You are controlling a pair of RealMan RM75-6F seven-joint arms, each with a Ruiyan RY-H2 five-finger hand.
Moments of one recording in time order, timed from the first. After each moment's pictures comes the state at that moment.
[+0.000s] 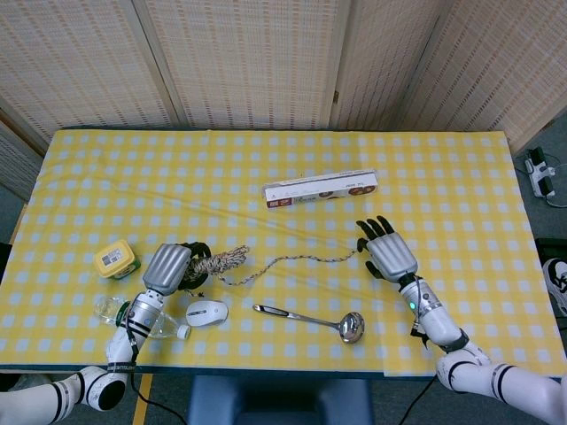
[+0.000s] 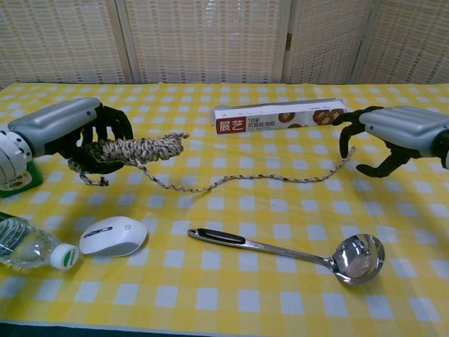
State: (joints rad) left arm -0.62 -1.57 -0.14 -1.41 1.29 1.12 0.14; right arm 0.60 -1.53 0.17 -1.27 -1.31 0.88 -0.27
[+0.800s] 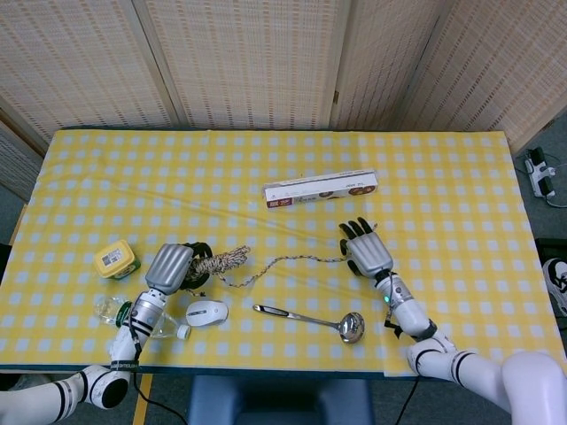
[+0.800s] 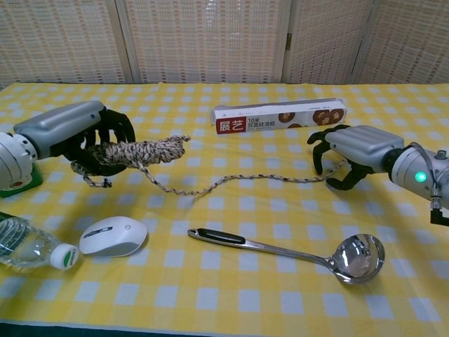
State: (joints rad) left arm -0.62 -1.59 -0.15 -1.40 1.27 1.09 0.16; right arm 0.69 -1.74 0.16 -1.00 -1.28 0.84 -0.22
